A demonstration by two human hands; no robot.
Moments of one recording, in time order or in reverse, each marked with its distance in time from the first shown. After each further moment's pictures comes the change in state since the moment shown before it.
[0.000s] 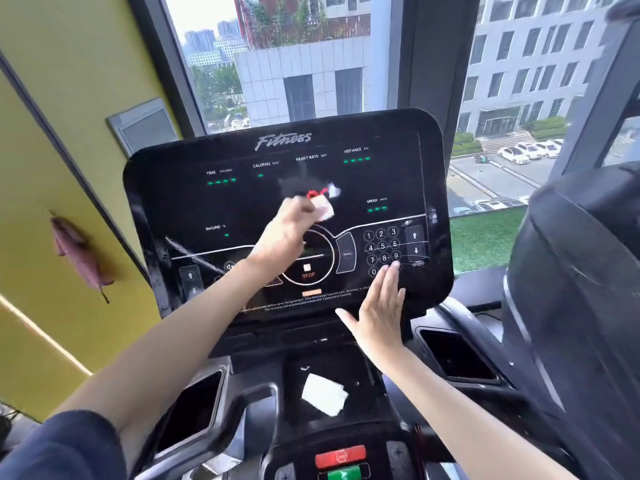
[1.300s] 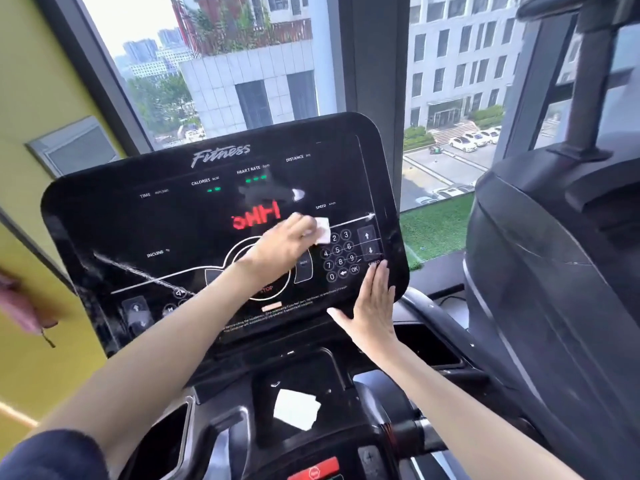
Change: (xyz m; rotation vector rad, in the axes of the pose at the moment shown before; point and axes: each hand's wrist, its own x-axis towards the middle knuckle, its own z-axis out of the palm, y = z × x) left_hand 0.042 0.036 0.027 0.193 -0.155 0.405; right_hand 0.009 0.037 -0.034 0.080 -0.139 0.157
